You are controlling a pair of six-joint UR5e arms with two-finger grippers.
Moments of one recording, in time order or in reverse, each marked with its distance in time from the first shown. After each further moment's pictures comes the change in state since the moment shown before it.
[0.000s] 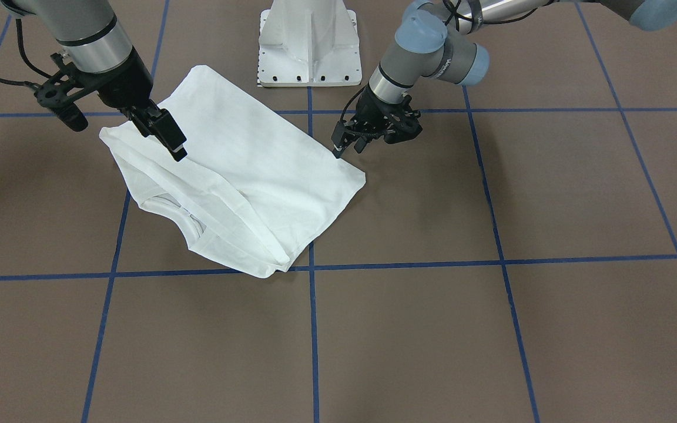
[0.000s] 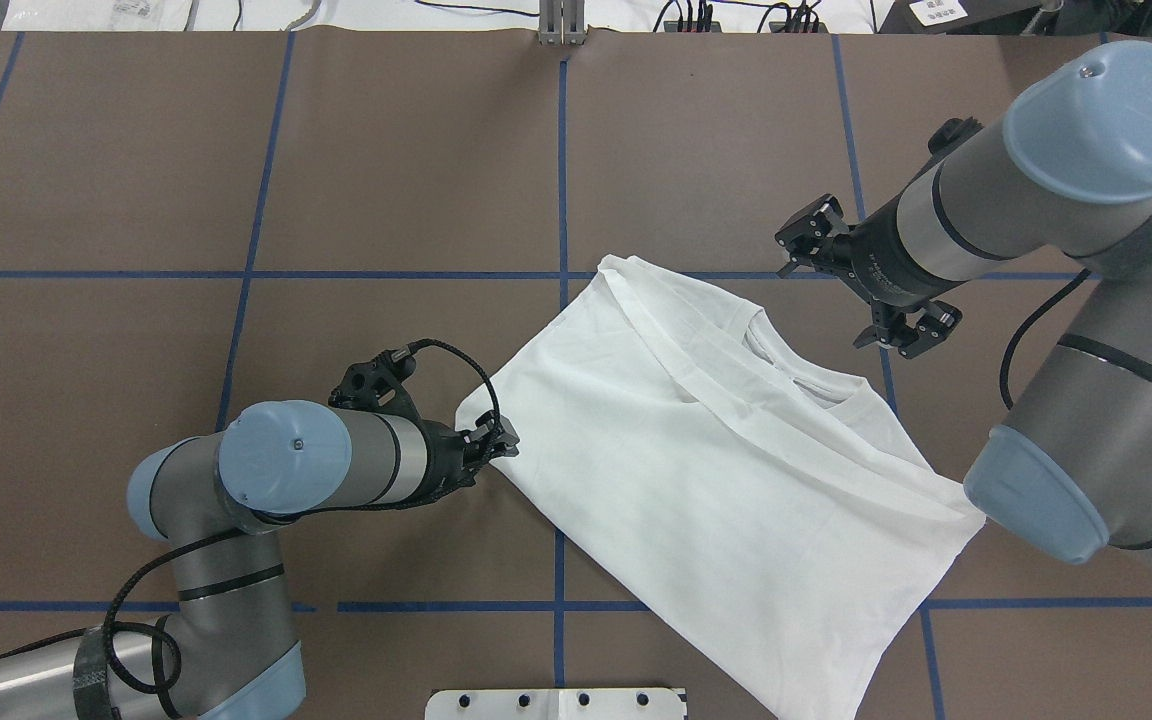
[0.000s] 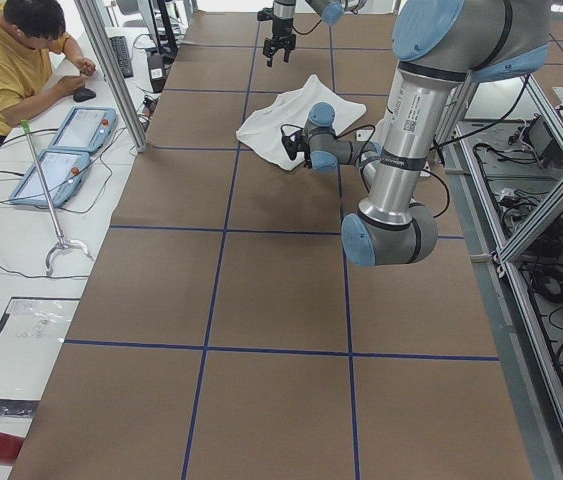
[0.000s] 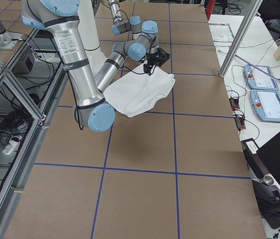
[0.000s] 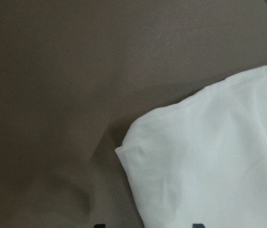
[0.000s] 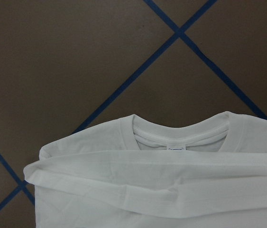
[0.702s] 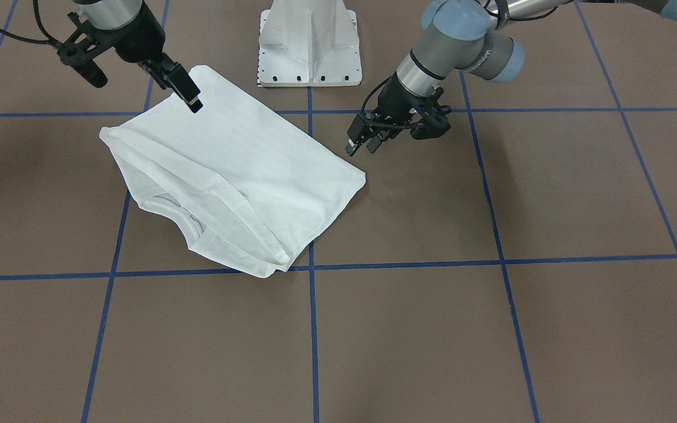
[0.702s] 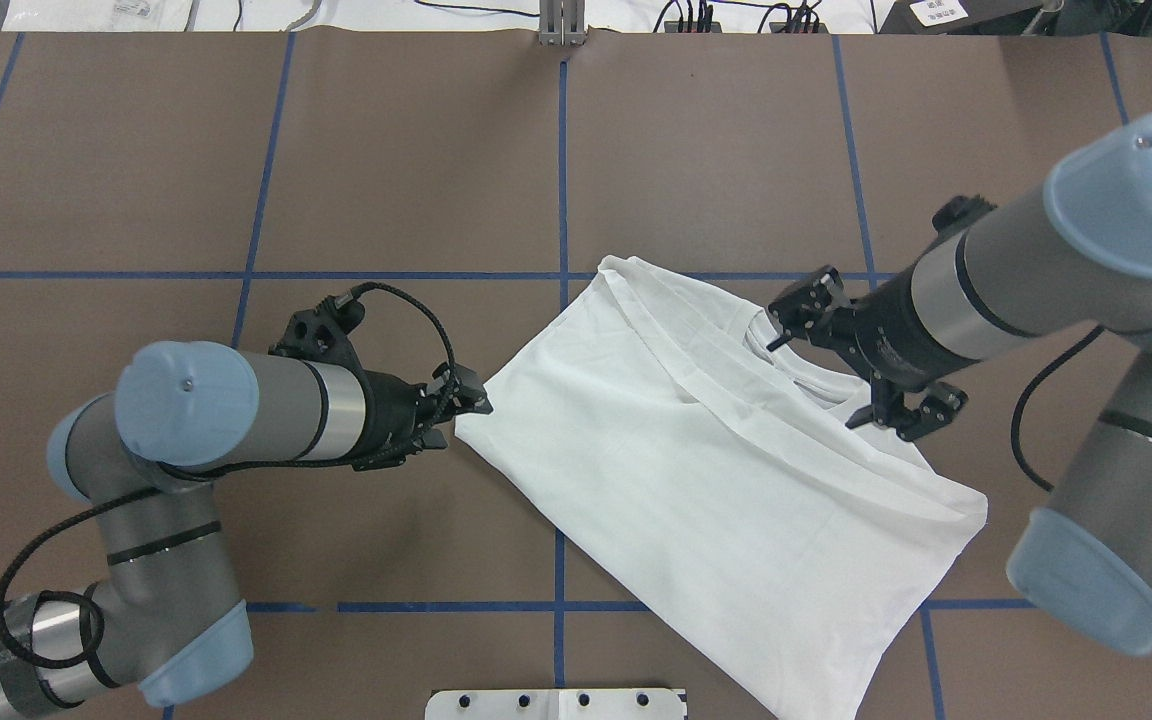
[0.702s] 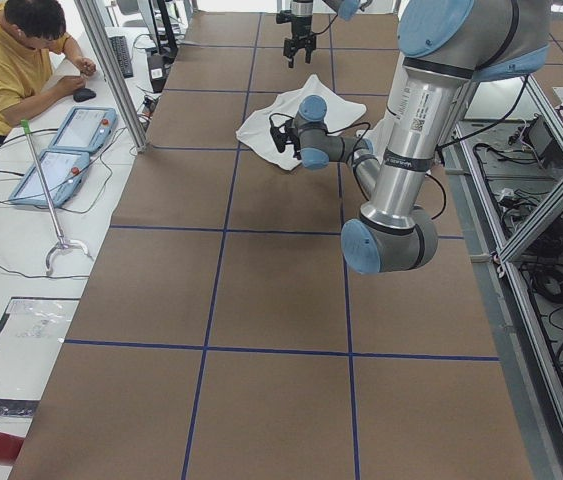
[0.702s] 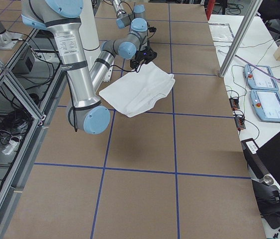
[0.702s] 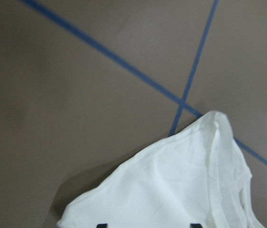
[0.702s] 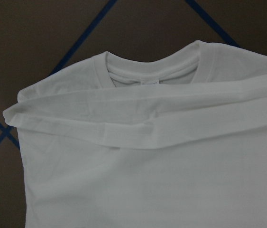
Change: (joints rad) left arm -0.059 0.066 -0.110 -0.021 -0.062 0.006; right arm -0.042 -0.034 0.084 -0.002 0.063 0.079
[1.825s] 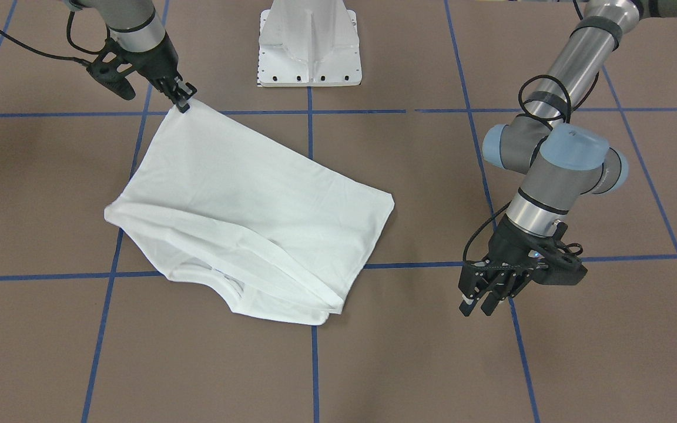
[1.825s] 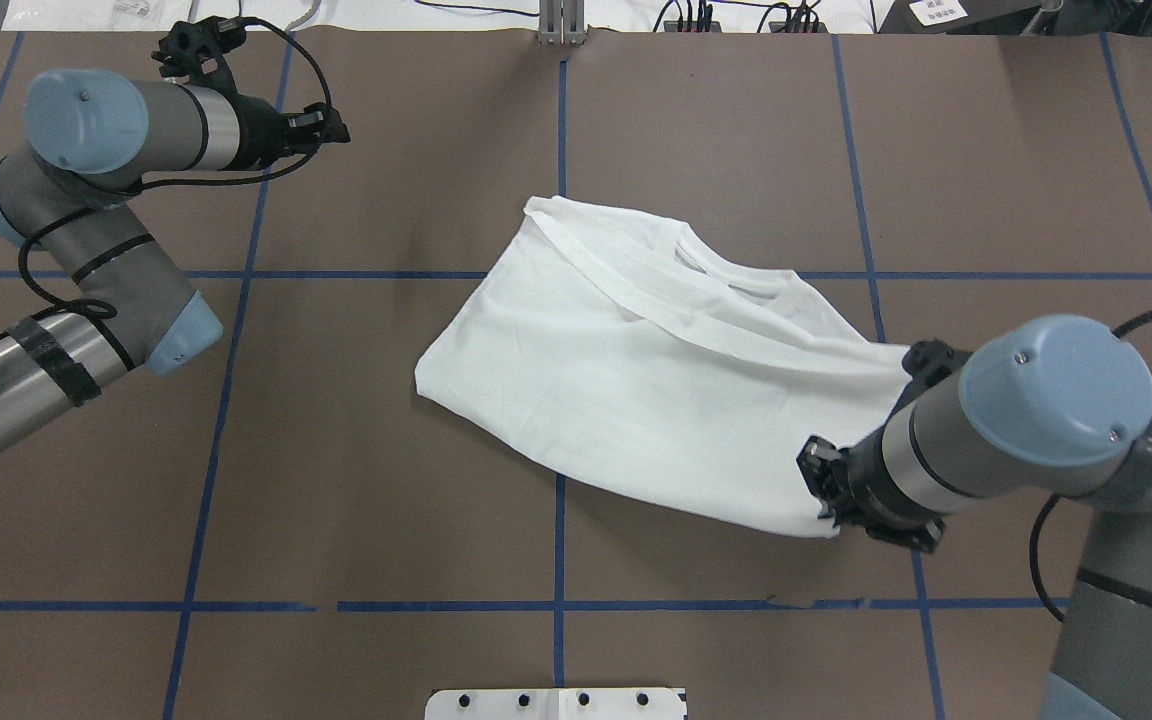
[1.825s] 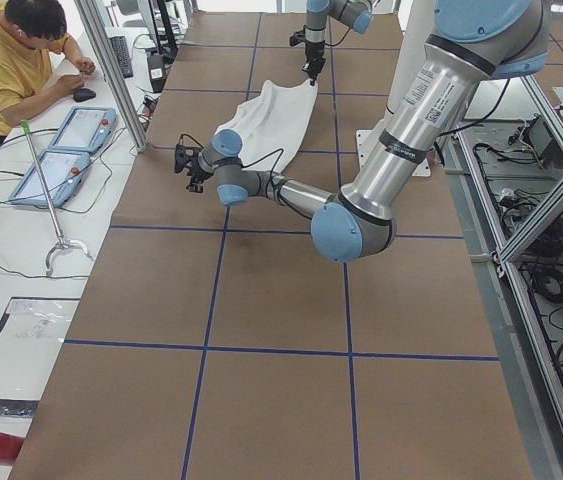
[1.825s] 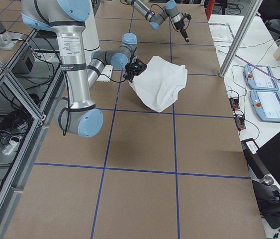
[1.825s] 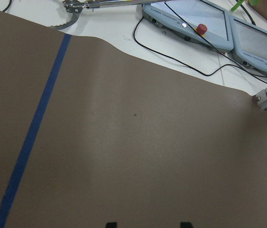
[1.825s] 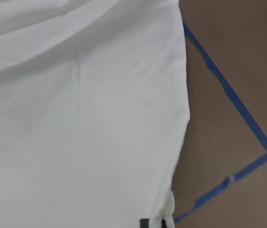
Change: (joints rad) left arm -0.462 -0.179 0.531 -0.346 -0.057 0.590; right arm -0.285 -0.216 0.091 0.003 -0.077 0.000
